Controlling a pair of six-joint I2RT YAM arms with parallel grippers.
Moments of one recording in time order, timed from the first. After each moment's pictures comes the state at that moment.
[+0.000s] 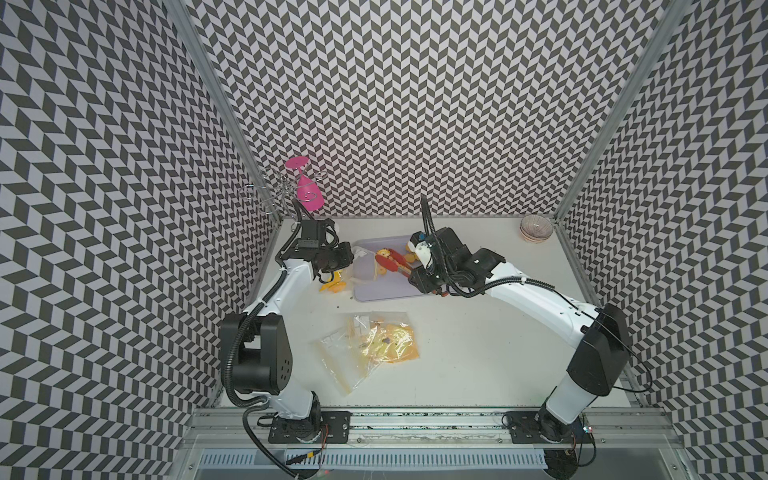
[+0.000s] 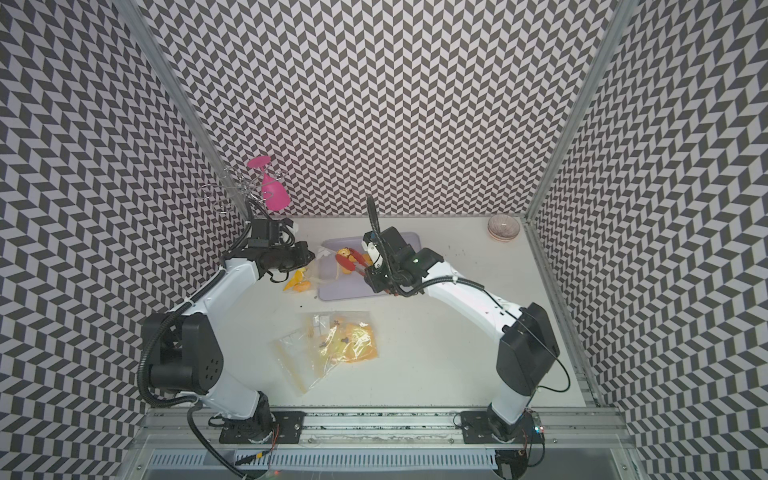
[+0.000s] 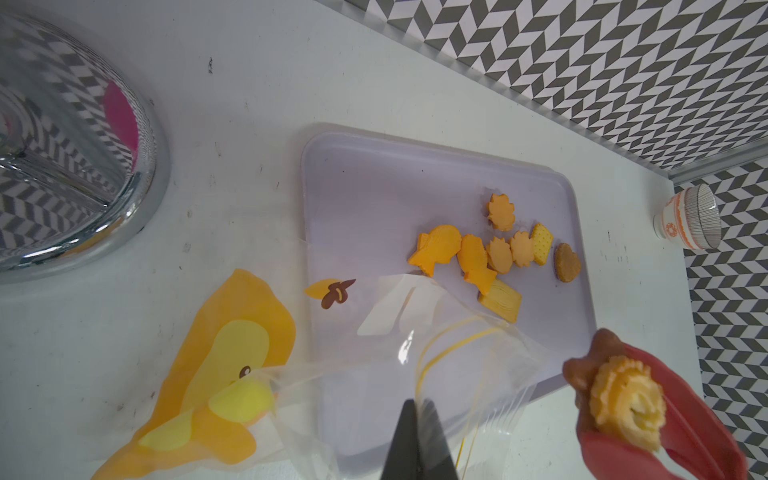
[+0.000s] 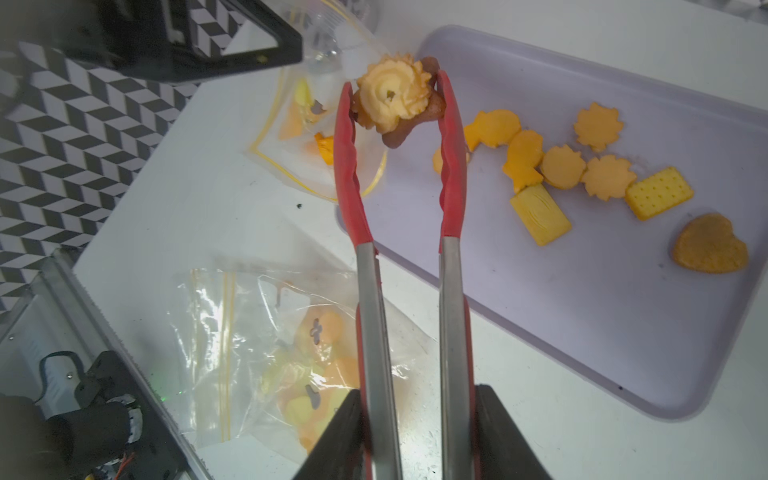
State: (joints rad) left arm -0.06 1.60 1.24 -0.46 0.38 -0.33; right arm 0.77 1.71 1.54 -0.66 -0.12 0.19
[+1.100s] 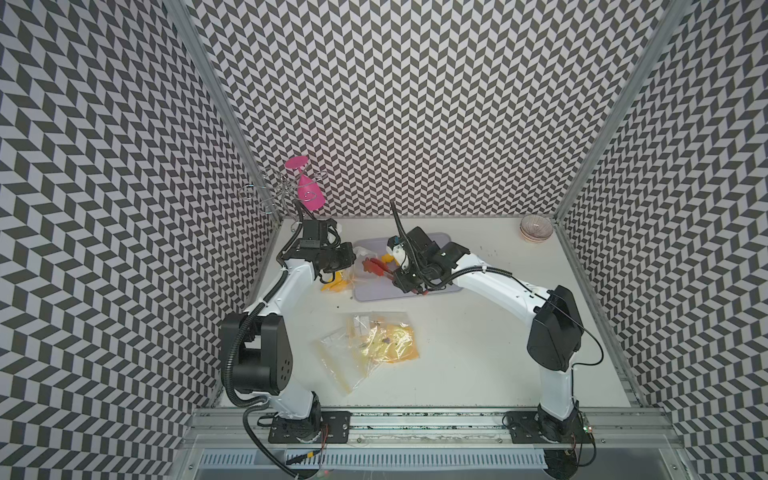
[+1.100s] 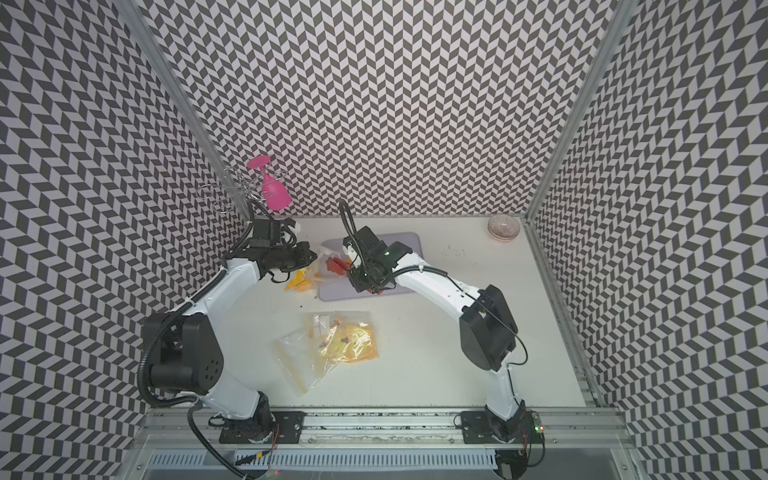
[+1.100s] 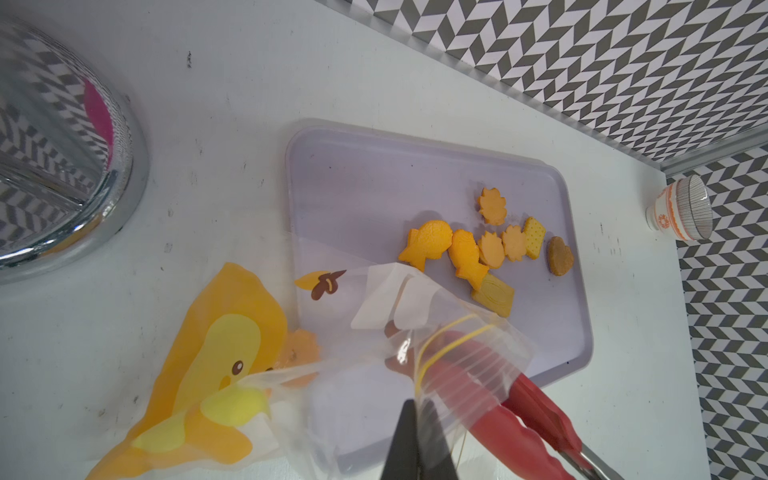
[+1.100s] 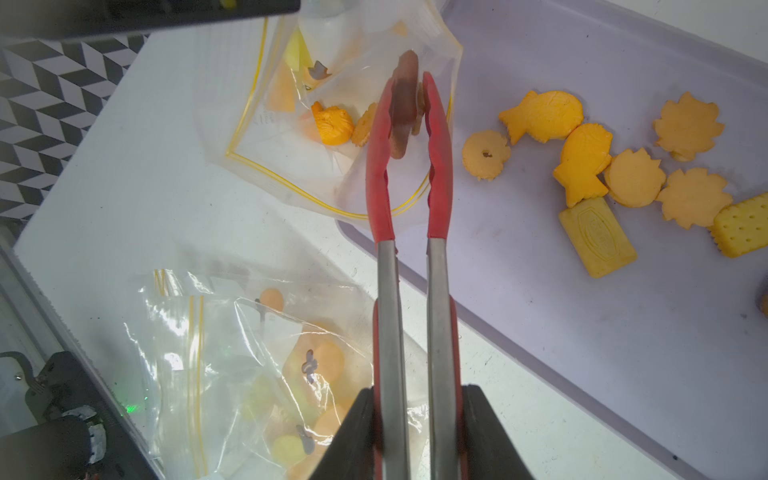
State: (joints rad) left arm -0.07 1.60 1.24 -0.46 0.39 -0.33; right arm 0.80 1.97 1.78 -0.76 -0.11 0.16
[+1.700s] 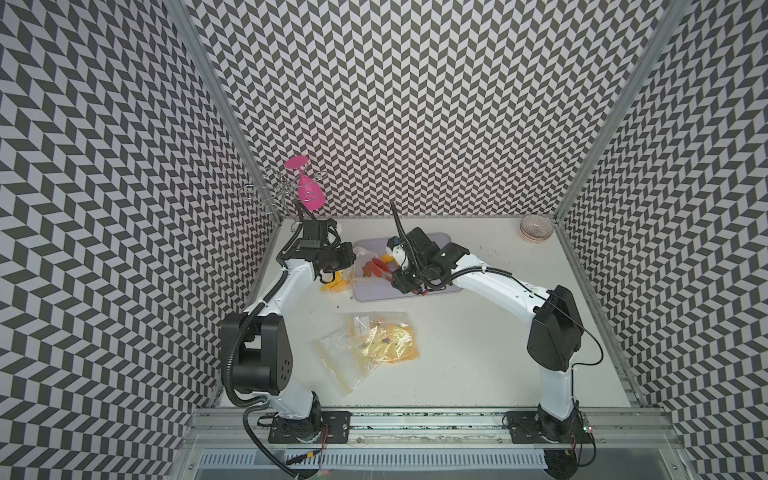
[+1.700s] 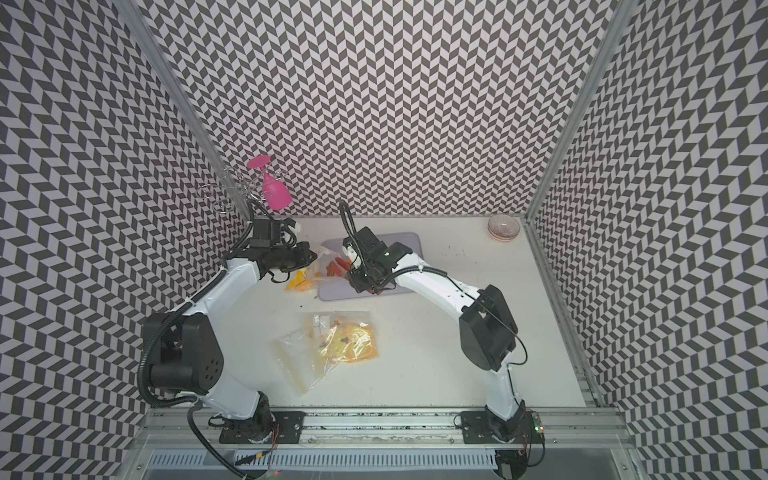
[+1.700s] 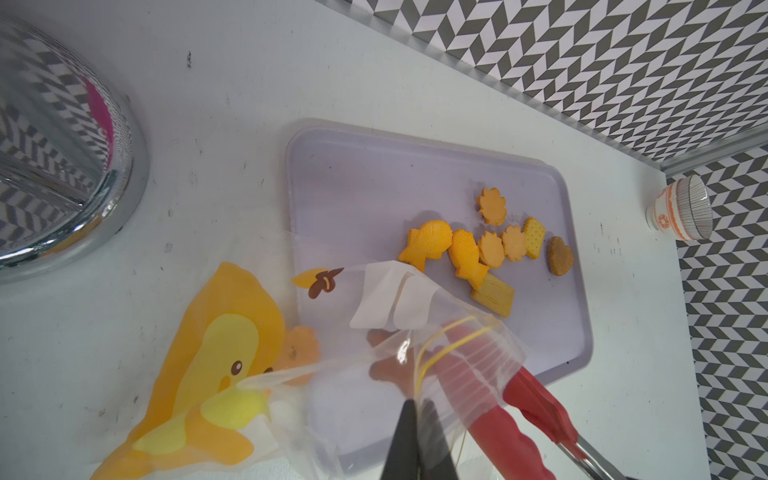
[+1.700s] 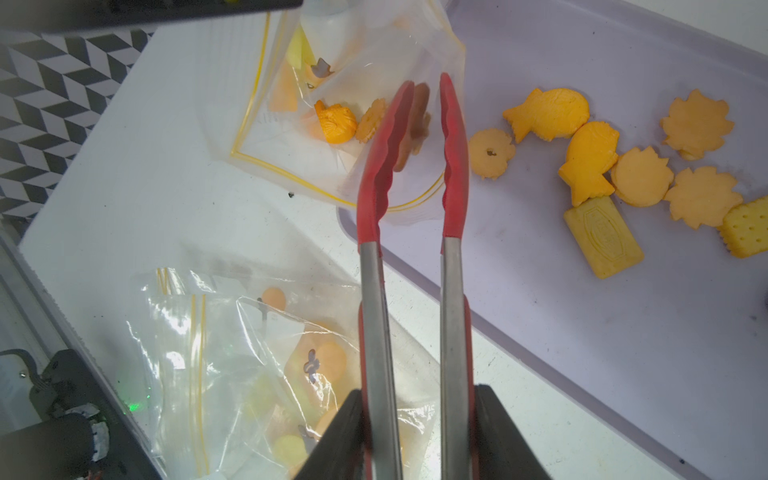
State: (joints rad) left arm -0.07 1.60 1.24 -0.46 0.39 -0.33; right arm 0.80 1.97 1.77 -0.75 -0.12 0.17
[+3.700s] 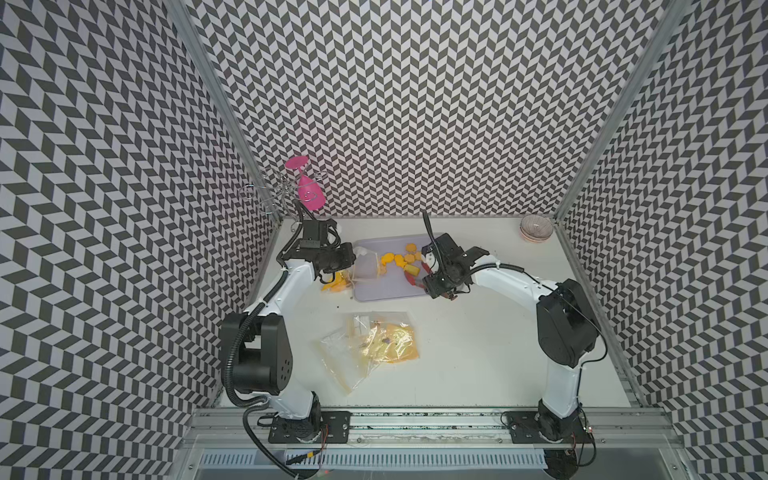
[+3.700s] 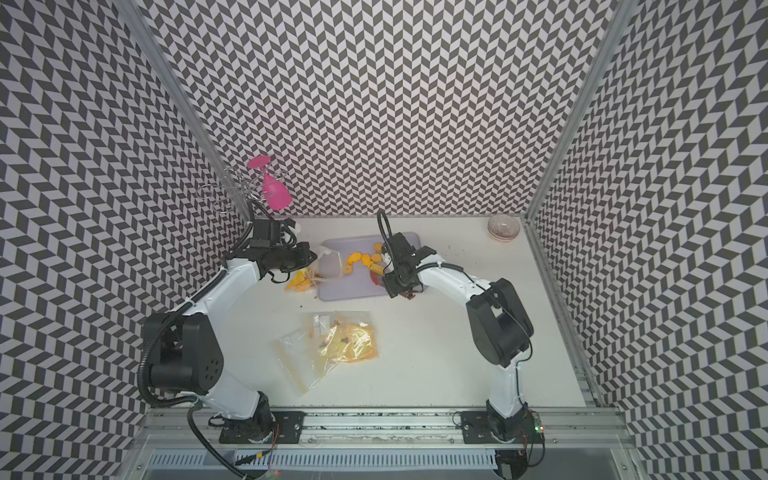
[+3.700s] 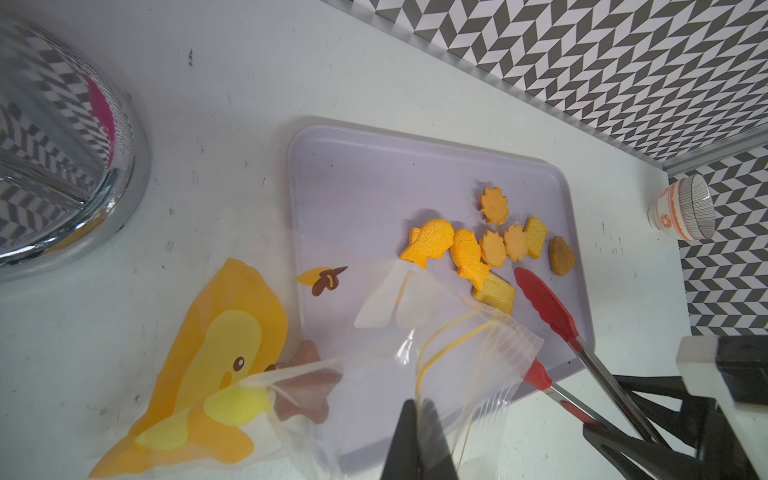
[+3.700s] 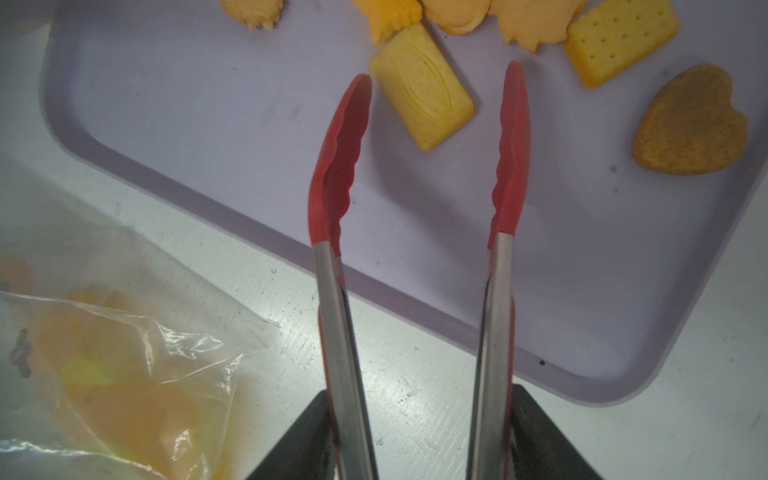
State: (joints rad) left arm -0.07 1.60 1.24 -0.46 0.39 -0.33; right arm 0.61 1.93 1.50 -0.72 -0.05 0.08
